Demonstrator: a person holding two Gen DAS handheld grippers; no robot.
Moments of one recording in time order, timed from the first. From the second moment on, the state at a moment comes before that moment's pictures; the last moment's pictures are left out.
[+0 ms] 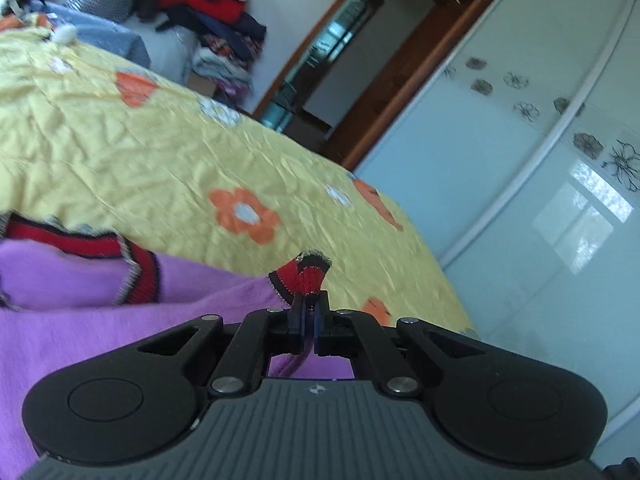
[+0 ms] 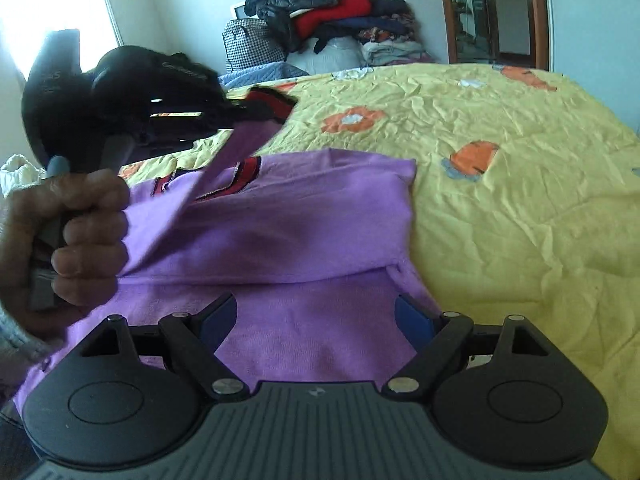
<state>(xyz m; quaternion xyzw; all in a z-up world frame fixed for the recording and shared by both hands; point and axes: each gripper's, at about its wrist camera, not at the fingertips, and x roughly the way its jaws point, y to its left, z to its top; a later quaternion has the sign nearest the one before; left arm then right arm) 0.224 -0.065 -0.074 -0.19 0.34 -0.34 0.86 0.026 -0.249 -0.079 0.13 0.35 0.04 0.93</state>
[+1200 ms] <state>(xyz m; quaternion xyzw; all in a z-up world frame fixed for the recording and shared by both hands) 0.150 0.205 -0.094 -0.17 0.37 -0.09 0.91 0.155 -0.234 -0.093 -0.03 0.36 0.05 0.93</state>
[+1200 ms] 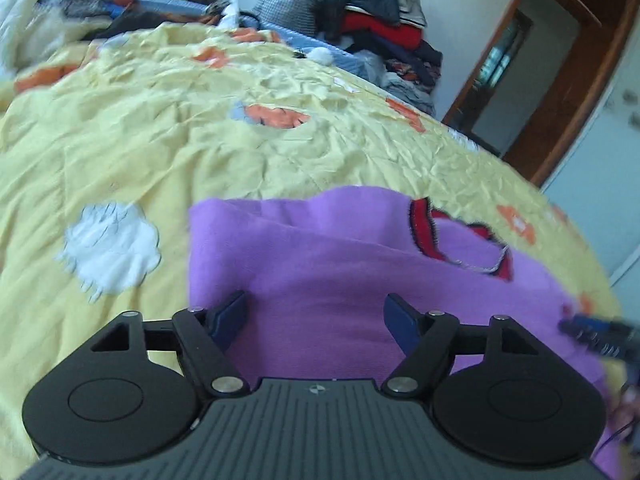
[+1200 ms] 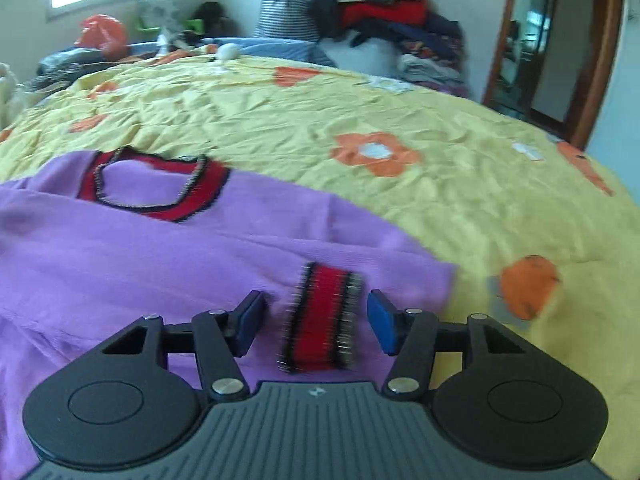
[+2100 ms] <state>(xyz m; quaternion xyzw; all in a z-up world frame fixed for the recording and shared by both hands) -0.053 0.202 -0.112 -0.09 0.43 -0.16 0.88 -0.092 -0.290 -0.078 -0.12 0.42 0.11 0.89</state>
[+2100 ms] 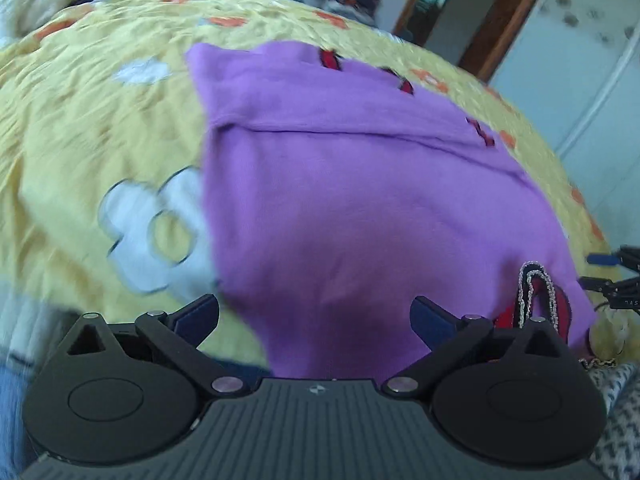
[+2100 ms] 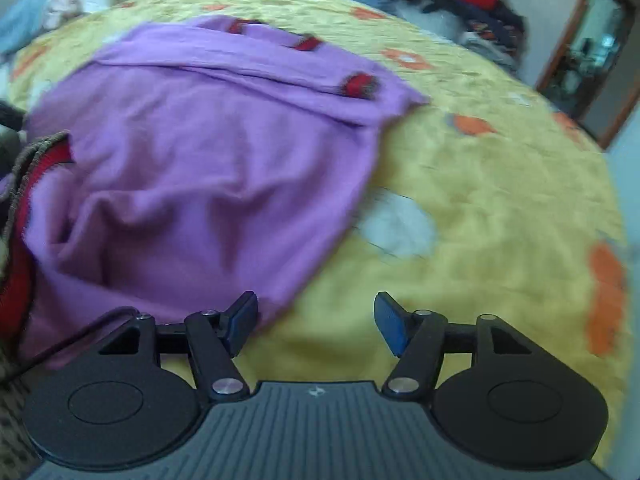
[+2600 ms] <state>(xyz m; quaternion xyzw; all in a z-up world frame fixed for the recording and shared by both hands) -0.060 0.225 -0.155 -0.22 0.40 -0.22 0.86 -0.085 -0.300 -0.102 0.12 0.39 0.14 0.90</state>
